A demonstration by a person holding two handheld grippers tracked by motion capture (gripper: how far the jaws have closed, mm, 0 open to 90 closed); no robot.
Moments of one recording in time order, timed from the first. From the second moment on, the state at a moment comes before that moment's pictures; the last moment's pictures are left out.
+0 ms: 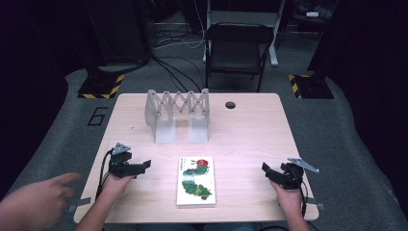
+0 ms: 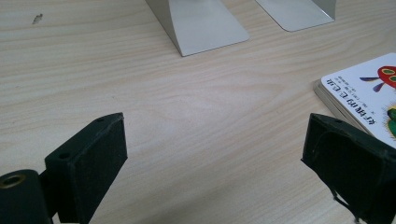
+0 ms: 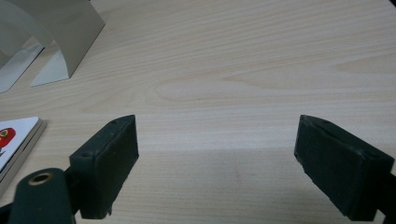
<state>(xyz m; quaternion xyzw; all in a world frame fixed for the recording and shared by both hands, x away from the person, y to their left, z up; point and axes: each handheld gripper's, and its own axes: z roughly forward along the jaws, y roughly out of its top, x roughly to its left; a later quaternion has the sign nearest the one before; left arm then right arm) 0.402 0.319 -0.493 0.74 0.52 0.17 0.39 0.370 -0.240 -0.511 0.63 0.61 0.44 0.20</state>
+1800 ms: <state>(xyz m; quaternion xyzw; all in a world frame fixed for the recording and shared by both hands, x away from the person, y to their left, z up) 0.395 0.209 -0.516 0.83 0.49 0.15 0.24 0.383 -0.091 -0.524 0.64 0.56 0.50 -0.16</state>
